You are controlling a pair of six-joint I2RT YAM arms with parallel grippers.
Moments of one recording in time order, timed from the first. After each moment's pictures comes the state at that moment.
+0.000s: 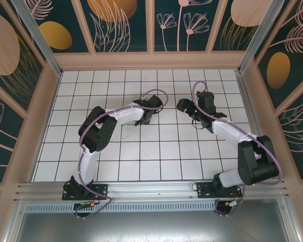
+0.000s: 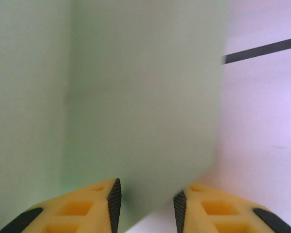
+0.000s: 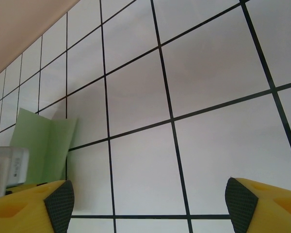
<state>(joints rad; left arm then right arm) -0.72 2.12 1.50 -0.65 -0.46 -0.44 0.31 1.43 0.79 -0.04 -0.15 0.68</state>
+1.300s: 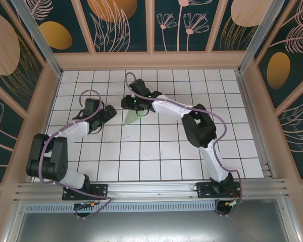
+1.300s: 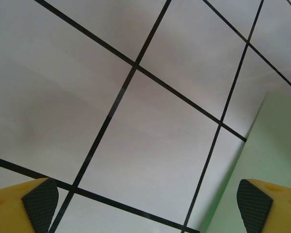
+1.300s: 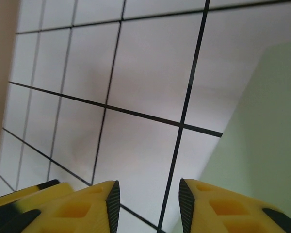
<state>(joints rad) -0.17 1.50 0.75 -0.11 0.03 -0.79 0.79 2.28 1.85 -0.37 -0.20 0.73</state>
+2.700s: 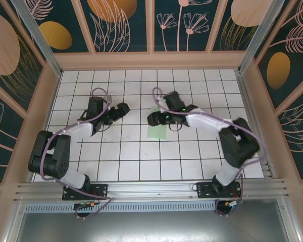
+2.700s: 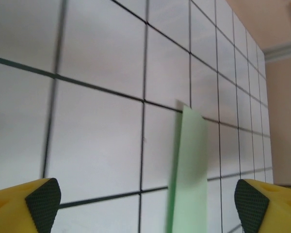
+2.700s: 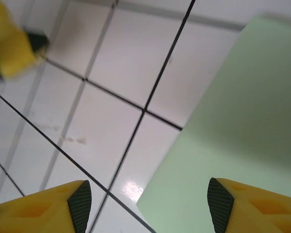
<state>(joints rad) -0.25 1.55 0.73 0.16 0.46 -0.76 0.61 1.64 1.05 -0.25 -0.35 0.39</state>
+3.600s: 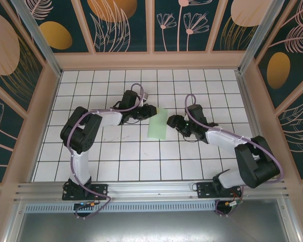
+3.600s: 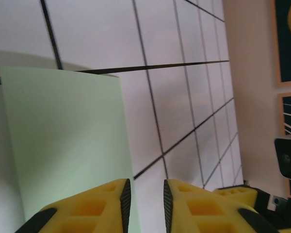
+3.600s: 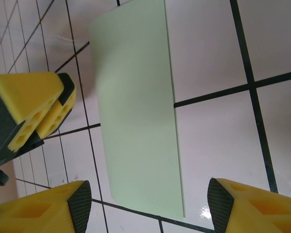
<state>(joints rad) -0.51 2.00 1.10 0.24 0.62 -0.80 0.47 1.41 0.64 -0.02 -0.32 0.93</state>
